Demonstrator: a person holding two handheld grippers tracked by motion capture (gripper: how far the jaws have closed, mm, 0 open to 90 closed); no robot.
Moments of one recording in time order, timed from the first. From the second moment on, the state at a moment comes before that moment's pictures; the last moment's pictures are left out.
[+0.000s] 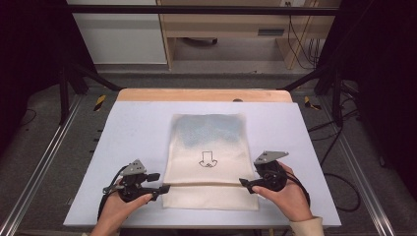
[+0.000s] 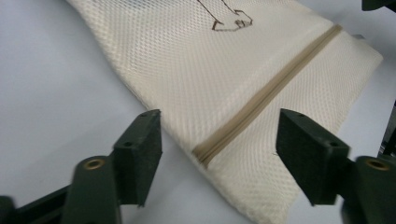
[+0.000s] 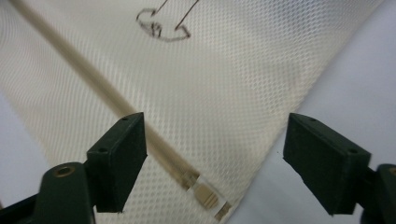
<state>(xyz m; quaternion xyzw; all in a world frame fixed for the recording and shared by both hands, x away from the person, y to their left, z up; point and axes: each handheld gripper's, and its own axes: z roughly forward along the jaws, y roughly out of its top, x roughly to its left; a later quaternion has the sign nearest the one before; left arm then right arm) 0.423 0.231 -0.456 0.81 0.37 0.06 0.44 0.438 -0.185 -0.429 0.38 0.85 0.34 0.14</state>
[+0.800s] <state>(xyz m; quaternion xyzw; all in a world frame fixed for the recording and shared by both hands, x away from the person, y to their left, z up) 0.425 0.282 -0.428 0.80 0.42 0.15 0.39 0.443 -0.216 -0.399 0.50 0.75 0.36 0.25</state>
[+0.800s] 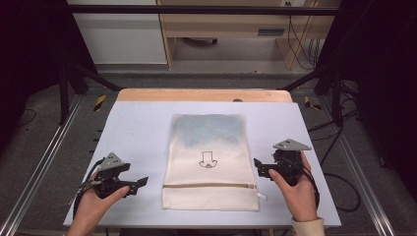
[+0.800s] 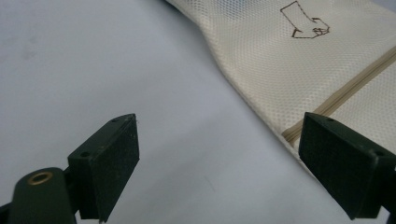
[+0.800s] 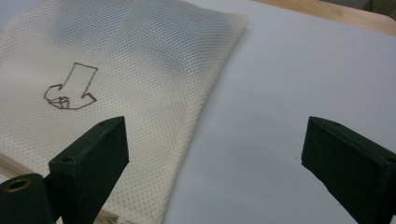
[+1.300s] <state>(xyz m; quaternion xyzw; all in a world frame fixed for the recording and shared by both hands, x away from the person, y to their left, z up) 0.432 0.312 -0.431 0.80 0.45 0.17 0.35 0.446 -0.254 -0.407 0.56 0.72 0.34 0.24</state>
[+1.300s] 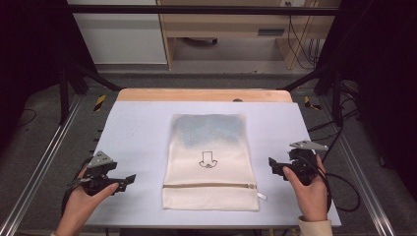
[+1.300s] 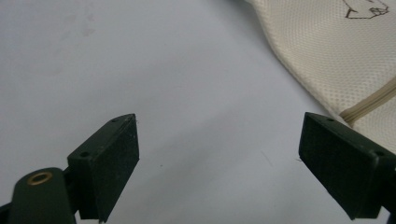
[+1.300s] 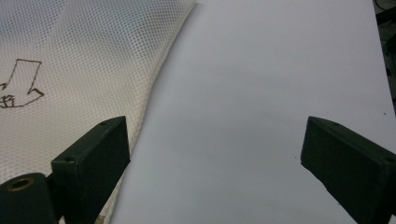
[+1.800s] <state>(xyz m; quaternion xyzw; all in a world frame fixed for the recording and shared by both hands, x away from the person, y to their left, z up) 0.441 0.326 -0.442 0.81 0.47 0.19 0.31 0.451 -0.262 -0.427 0.57 0.73 0.30 0.23</state>
